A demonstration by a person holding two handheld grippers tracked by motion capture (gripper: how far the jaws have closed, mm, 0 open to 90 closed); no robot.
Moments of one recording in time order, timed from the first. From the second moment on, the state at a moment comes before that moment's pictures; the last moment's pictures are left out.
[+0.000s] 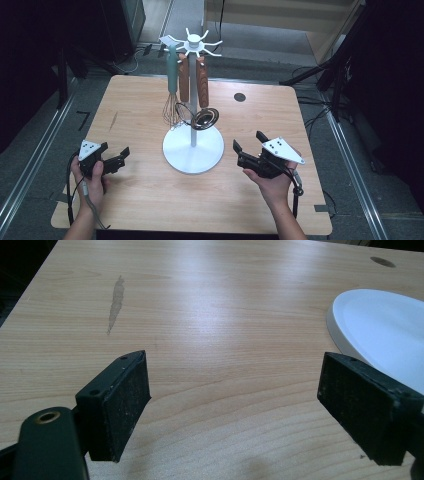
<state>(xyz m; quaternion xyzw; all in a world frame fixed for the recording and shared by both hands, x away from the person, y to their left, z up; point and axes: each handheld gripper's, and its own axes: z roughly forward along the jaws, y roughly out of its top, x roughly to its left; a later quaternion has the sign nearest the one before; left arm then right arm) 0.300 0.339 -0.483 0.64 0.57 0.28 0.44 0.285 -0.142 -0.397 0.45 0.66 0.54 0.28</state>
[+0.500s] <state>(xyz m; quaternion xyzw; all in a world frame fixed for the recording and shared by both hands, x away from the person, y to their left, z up) 0.300 0.339 -0.483 0.64 0.56 0.28 0.44 0.287 -0.163 -0.425 0.47 0.66 0.51 0.30</state>
